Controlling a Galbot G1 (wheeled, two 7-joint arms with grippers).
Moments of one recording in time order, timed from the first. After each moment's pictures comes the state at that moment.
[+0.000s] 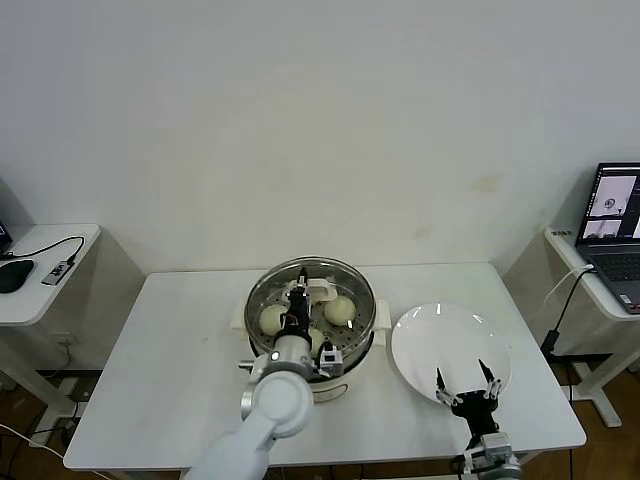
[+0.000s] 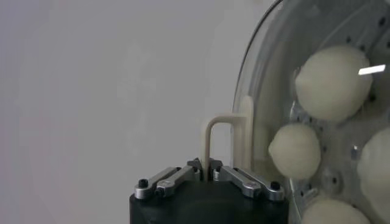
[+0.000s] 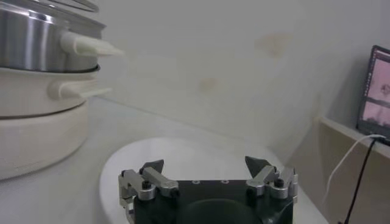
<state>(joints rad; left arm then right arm) 0.91 -1.34 0.10 -1.84 1.40 0.61 0.31 -1.51 1.52 0.74 1.81 -0.19 0.07 -0.15</state>
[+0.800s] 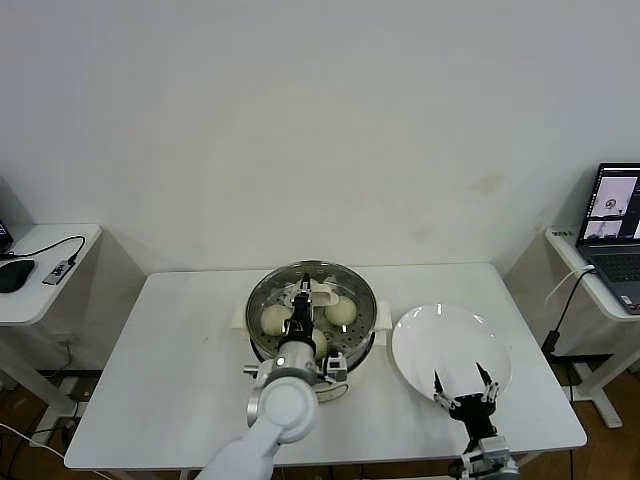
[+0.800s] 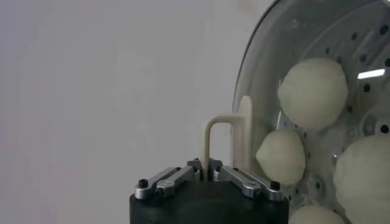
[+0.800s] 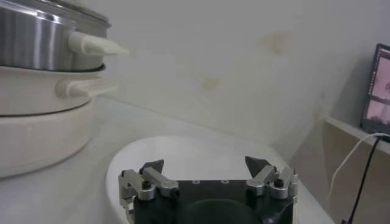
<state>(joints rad) 0.93 -1.36 0.10 -1.81 1.45 0.60 0.31 -1.52 1.52 0.73 1.80 -0.19 0.08 -0.15</state>
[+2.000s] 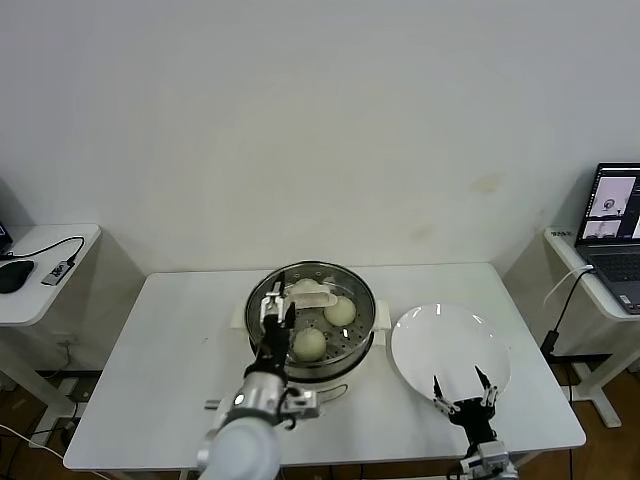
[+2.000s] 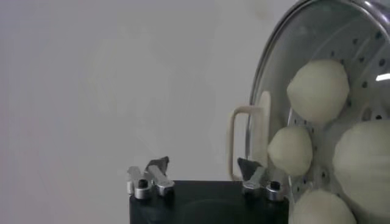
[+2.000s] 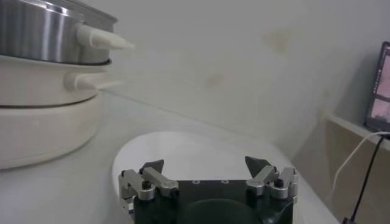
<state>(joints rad) 1.19 -1.25 -0.01 -2.12 1.30 0.54 0.19 -1.54 1.51 0.72 1.81 -0.20 0.09 -0.14</state>
